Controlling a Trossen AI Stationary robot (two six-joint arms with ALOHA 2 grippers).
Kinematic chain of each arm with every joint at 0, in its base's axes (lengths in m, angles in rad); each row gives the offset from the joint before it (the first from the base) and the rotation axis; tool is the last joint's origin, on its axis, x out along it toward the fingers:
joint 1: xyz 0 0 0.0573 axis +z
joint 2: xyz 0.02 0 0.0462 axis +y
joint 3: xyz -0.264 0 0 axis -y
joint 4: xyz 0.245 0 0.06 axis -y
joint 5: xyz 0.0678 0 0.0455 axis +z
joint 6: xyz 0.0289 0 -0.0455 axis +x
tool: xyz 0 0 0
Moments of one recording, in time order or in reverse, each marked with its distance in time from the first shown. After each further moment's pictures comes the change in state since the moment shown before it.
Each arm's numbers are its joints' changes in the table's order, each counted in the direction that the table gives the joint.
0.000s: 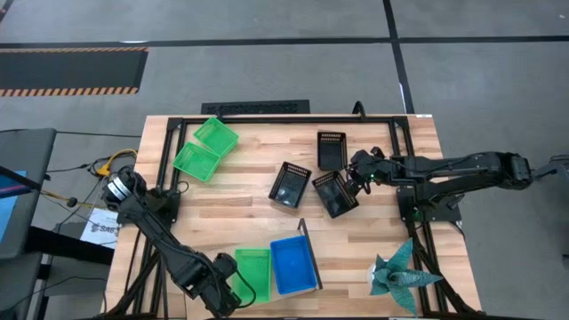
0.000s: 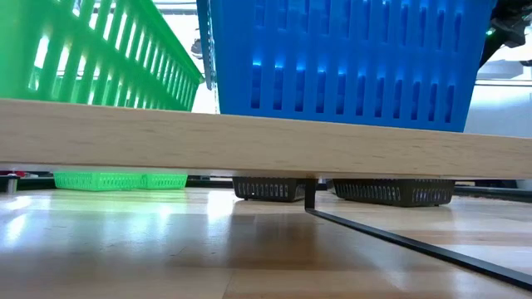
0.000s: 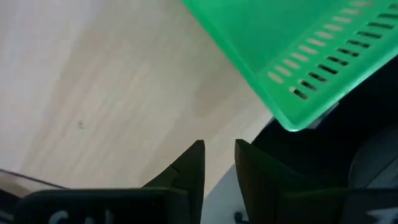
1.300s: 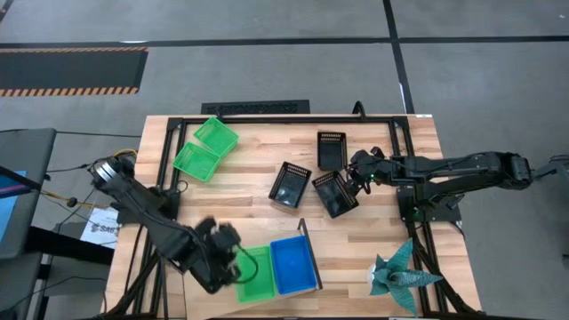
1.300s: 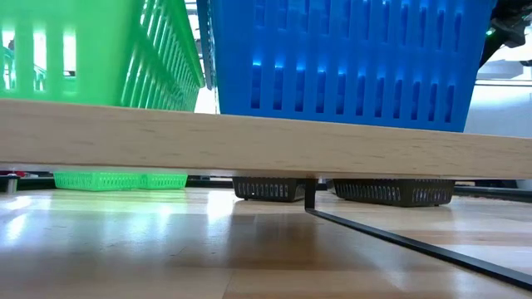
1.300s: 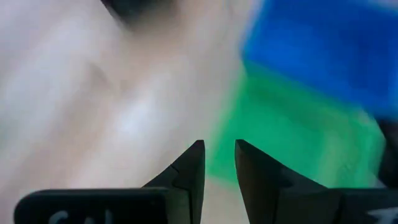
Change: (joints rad) left arm 0.078 -0.192 0.011 -0.175 0.570 0.394; right arm 0.000 0.000 0.000 0.001 0.000 -0.001
